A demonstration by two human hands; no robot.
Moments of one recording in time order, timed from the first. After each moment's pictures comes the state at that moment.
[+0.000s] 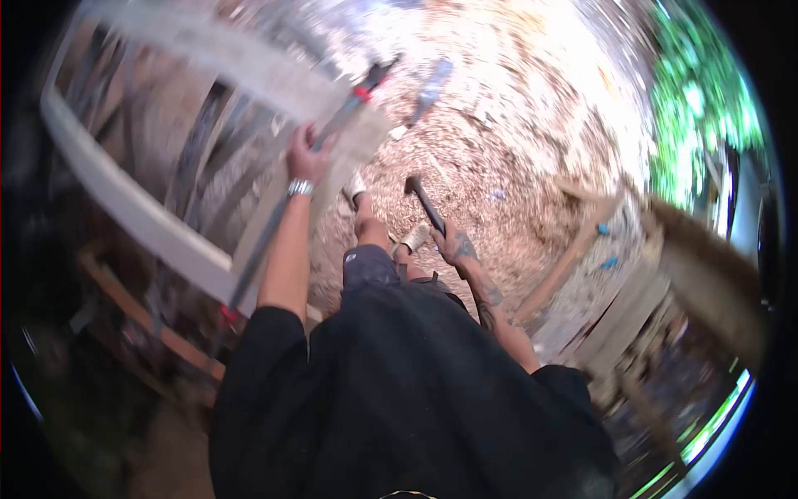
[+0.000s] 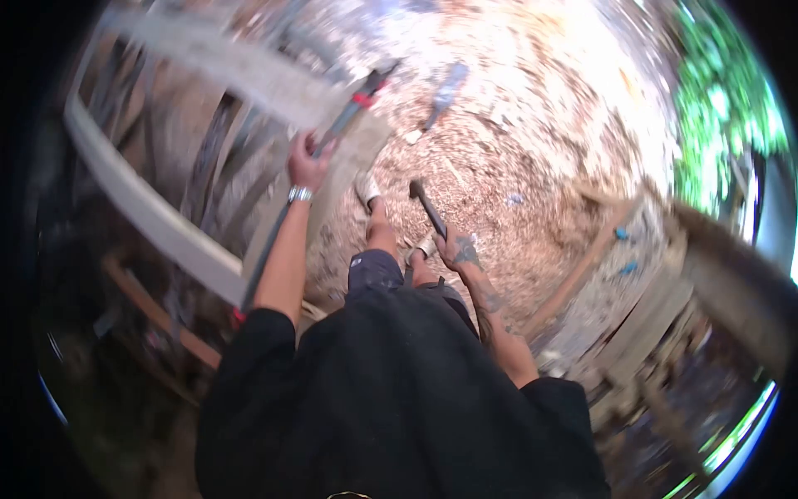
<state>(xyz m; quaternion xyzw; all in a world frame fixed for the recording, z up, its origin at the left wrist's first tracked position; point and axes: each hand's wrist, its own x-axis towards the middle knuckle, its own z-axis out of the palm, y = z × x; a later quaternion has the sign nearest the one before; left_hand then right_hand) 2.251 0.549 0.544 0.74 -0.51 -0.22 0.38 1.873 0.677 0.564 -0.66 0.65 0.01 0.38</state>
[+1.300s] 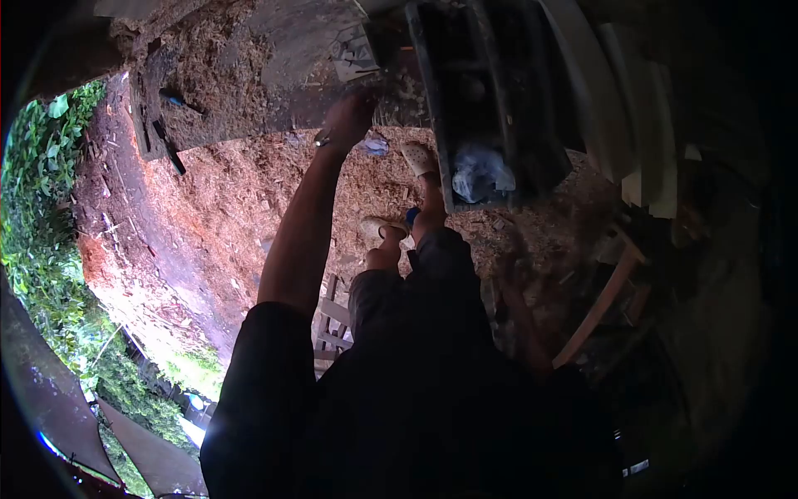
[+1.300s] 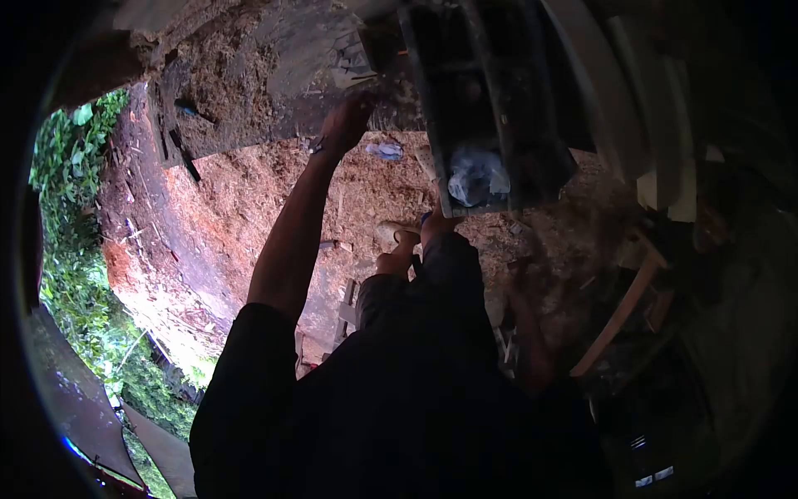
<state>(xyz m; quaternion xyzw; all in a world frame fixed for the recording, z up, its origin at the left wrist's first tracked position) 1.448 1.079 0.498 -0.29 -0.89 -0.27 -0.24 2.051 1.267 0.472 -0.65 -0.37 0.55 -0.37</state>
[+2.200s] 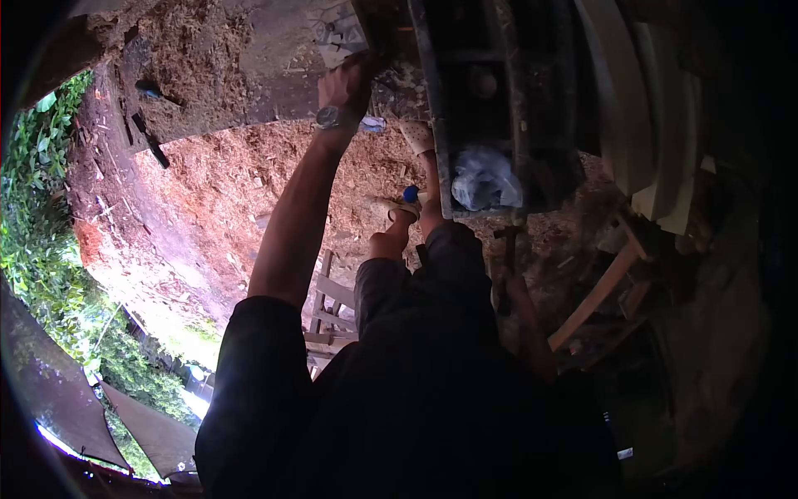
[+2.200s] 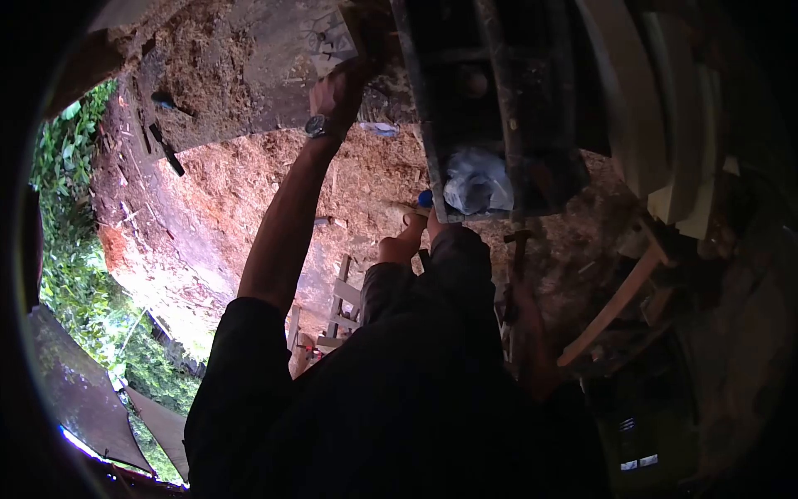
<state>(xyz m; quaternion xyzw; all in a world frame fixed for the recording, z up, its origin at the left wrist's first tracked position) 1.436 1.107 0.470 -0.28 -0.93 -0.23 -0.10 1.990 1.295 0.514 -0.70 -0.30 0.53 -0.37</state>
